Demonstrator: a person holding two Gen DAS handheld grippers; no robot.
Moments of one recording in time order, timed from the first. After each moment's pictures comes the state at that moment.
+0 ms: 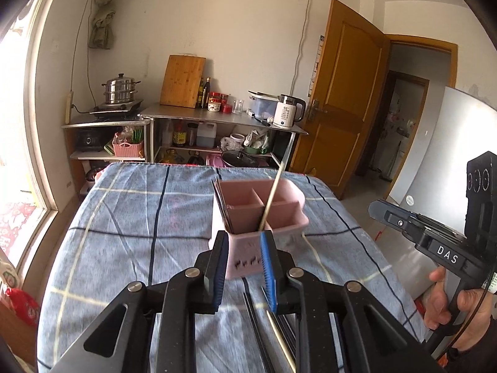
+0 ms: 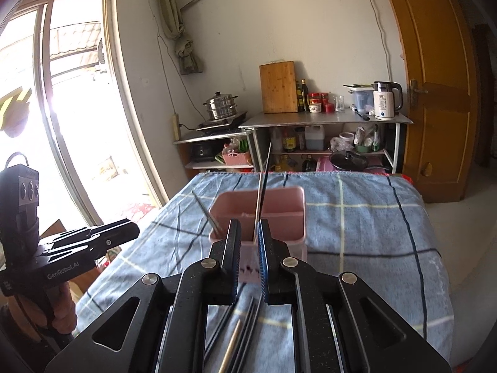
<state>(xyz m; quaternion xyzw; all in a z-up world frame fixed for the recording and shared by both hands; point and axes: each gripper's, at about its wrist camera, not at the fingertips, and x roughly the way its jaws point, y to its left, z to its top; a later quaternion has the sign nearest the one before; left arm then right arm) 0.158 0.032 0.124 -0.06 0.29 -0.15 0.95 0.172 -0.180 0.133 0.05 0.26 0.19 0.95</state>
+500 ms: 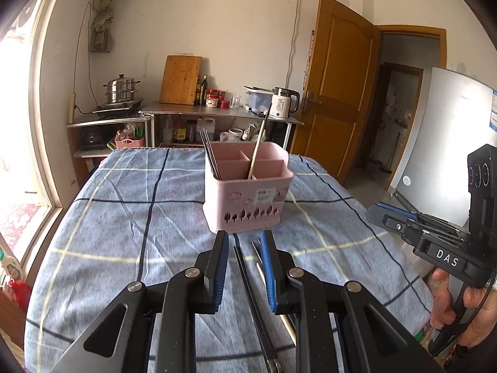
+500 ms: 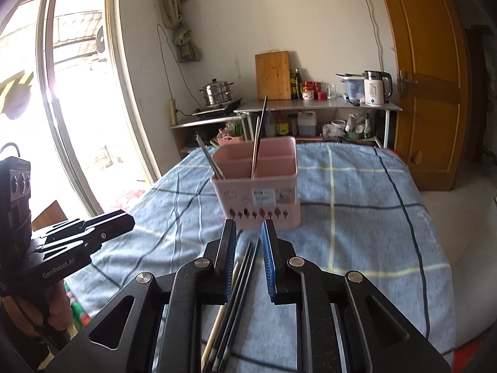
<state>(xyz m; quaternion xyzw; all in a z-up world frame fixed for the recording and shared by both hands) 0.081 0.015 0.078 -0.04 0.28 -0.14 0.95 0.102 -0.188 0.090 0.04 0.28 0.17 0.94</state>
